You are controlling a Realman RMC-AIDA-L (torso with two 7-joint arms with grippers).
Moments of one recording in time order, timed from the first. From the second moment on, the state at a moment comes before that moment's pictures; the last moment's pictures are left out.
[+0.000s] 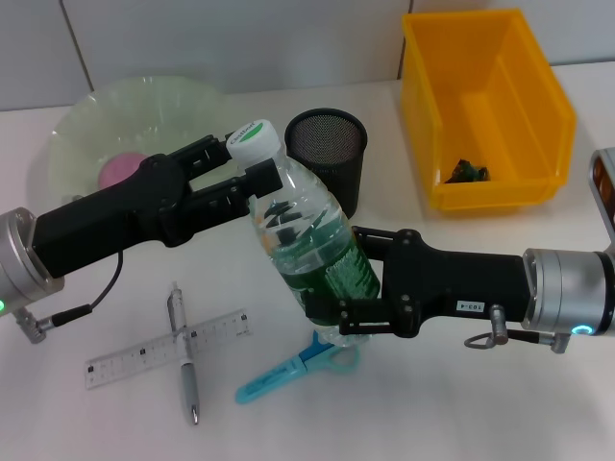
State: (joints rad) left arm -0.56 -2.08 0.83 0.43 1.52 1.74 -1.39; right arm 0.45 2.09 -1.13 -0.50 -1.49 -1.57 1.19
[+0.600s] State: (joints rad) left arm -0.56 -2.08 0.83 0.43 1.52 1.74 -1.40; right arm 0.46 2.09 -1.13 -0.48 -1.49 -1.58 1.19
